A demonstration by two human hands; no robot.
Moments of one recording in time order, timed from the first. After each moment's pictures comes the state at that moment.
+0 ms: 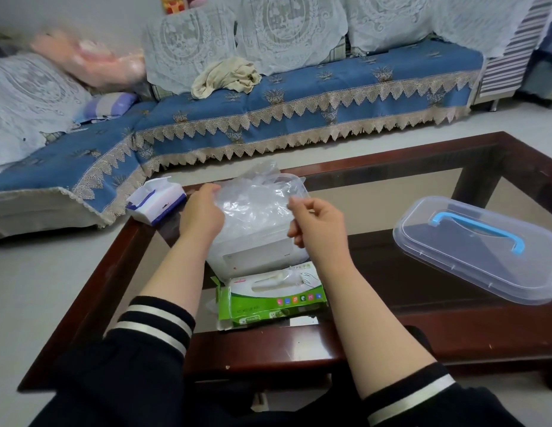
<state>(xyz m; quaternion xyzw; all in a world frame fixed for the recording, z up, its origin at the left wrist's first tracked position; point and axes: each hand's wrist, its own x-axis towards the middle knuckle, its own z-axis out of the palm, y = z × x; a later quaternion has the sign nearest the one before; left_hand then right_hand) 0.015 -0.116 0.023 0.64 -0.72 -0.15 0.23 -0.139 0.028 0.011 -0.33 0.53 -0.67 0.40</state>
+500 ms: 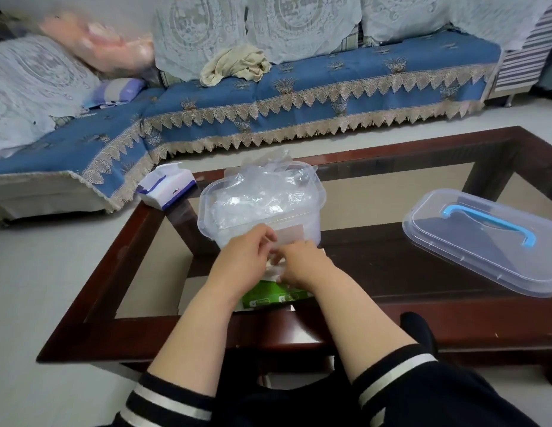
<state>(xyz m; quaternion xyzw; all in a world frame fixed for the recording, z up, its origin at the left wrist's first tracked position) 0.024 -0.012 -0.014 0.49 -0.82 -0.22 0.20 -0.108 0.022 -0.035 -0.67 0.70 -0.11 0.22</state>
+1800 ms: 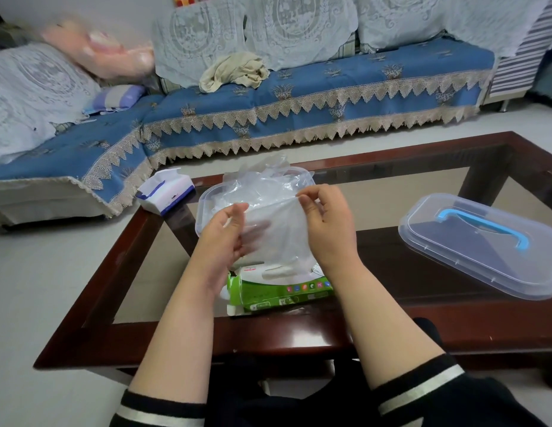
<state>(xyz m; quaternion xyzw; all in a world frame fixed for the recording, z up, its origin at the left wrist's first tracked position) 0.029 -0.003 0.028 0.44 -0.56 -0.58 0.40 -0.133 0.032 0.003 -0.49 0.58 -0.64 0.14</state>
